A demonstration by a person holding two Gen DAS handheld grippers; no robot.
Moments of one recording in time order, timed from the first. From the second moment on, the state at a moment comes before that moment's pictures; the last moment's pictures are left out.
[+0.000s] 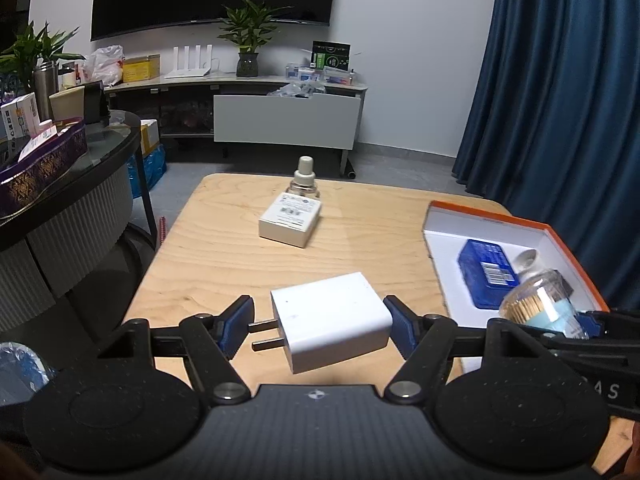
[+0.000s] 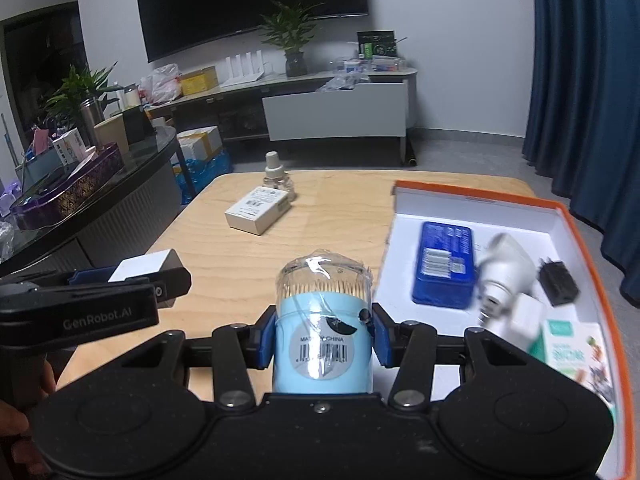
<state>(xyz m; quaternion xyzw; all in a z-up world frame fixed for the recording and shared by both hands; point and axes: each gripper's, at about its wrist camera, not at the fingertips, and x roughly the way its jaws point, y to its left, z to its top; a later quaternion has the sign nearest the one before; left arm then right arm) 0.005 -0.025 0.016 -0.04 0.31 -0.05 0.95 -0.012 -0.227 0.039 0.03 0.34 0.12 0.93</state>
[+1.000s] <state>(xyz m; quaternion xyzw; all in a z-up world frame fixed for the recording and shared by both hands) -0.022 -0.077 0.029 -0.01 0.29 -0.10 0.95 -0.056 -0.284 0.053 0.06 0.30 0.07 0.95</state>
